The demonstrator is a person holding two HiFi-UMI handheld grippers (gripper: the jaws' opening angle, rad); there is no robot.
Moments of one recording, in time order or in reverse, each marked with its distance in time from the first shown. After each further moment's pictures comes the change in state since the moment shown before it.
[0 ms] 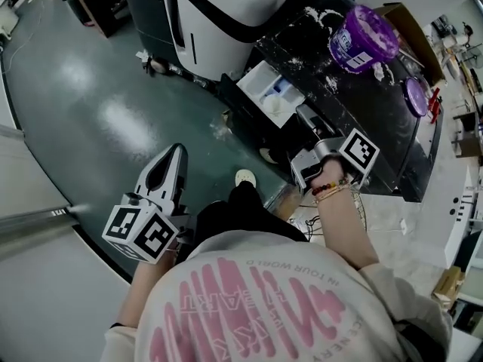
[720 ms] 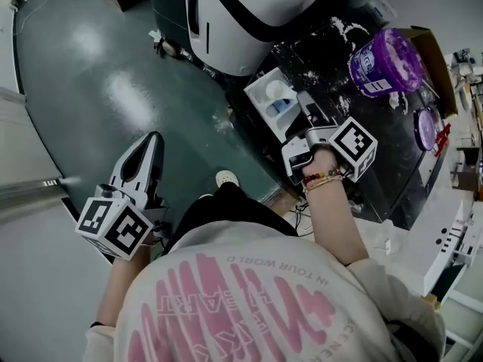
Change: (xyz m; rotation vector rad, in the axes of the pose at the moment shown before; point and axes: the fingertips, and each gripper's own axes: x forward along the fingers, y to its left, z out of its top) left arm 0.005 0.030 0.032 -0.010 -0.032 0.162; right arm 0.074 0.010 0.019 -0.232 0.072 -0.052
